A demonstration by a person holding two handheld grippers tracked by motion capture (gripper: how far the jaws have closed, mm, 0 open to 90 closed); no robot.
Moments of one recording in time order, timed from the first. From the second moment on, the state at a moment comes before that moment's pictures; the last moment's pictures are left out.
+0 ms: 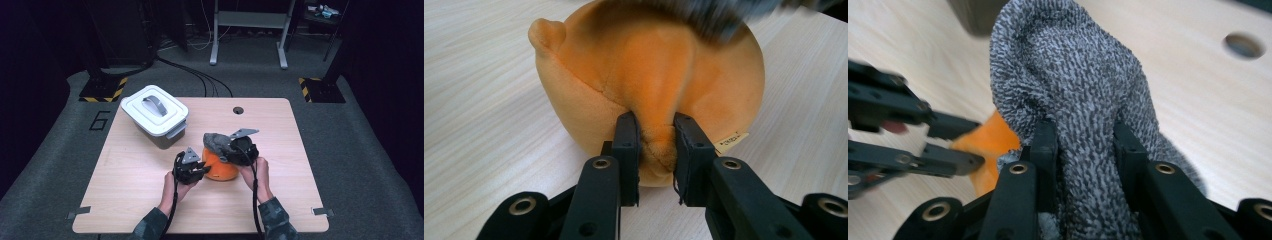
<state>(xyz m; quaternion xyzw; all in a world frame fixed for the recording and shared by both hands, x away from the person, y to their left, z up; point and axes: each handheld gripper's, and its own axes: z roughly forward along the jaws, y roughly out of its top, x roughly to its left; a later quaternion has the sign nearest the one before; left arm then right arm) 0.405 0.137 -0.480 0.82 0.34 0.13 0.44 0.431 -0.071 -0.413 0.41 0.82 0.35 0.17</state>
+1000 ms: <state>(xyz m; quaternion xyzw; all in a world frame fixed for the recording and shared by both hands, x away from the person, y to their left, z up) 0.404 0.143 -0.481 0.82 0.33 0.12 0.45 0.433 -0.091 -0.436 0.44 0.81 0.35 0.19</state>
